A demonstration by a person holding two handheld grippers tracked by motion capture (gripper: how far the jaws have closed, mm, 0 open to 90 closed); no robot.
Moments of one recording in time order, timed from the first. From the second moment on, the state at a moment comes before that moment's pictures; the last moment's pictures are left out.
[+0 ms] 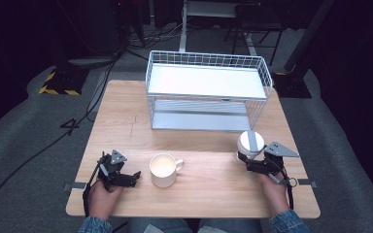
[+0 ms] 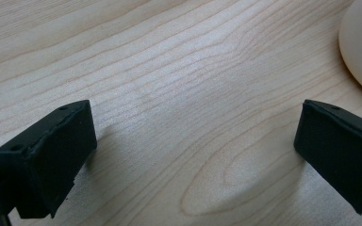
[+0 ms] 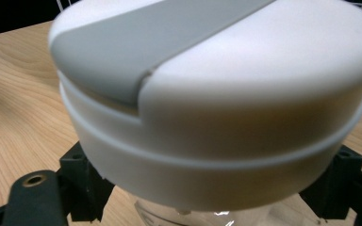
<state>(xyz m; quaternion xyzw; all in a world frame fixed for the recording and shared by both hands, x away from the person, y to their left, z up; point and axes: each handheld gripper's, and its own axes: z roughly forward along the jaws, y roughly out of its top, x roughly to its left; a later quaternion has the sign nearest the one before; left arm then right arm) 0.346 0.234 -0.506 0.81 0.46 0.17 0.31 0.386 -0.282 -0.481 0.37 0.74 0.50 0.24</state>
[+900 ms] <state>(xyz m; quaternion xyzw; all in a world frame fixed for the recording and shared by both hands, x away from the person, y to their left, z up) 0.345 0.234 -0.506 0.81 0.47 0.16 0.32 0.418 -0.248 -0.444 0.35 0.75 0.52 0.23</state>
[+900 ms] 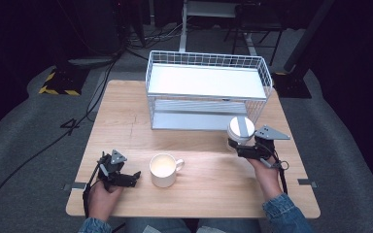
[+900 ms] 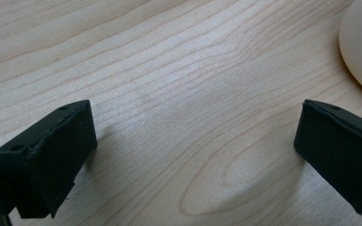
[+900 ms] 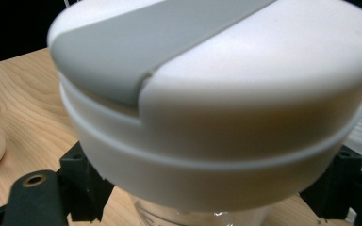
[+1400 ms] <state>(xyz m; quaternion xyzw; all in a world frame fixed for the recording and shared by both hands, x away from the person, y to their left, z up) 0.345 0.233 -0.506 0.81 0.47 0.17 0.32 0.461 -0.217 -0.437 0.34 0.76 0.51 0.21</state>
